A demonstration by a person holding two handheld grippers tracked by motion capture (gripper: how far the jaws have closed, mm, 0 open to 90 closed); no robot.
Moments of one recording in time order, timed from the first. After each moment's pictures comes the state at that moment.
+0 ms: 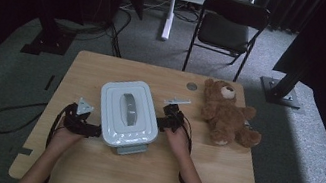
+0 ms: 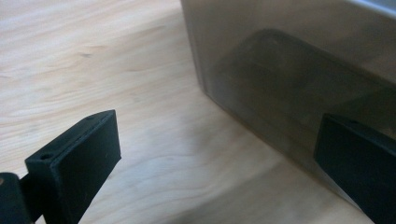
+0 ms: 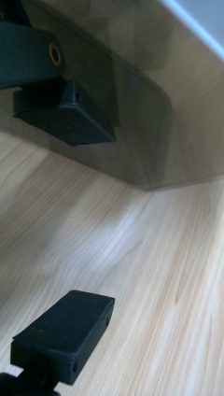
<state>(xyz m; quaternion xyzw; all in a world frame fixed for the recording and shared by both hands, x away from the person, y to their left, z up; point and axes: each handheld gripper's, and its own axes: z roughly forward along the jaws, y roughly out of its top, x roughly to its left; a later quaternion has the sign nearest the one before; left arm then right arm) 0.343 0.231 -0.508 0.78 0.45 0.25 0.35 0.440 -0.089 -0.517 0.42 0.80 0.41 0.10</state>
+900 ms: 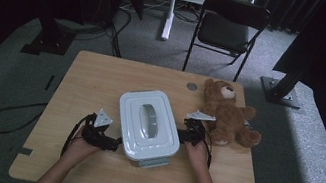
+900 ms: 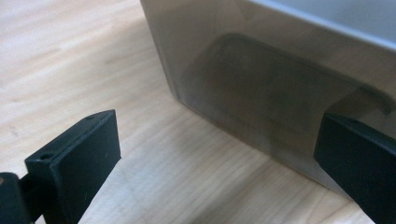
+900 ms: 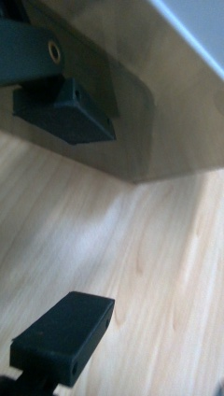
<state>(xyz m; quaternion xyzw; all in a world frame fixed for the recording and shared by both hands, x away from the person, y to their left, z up) 0.323 0.178 -0.507 0.80 0.40 0.20 0.39 0.404 -0.162 -0.523 0.43 0.77 0.44 0.14</state>
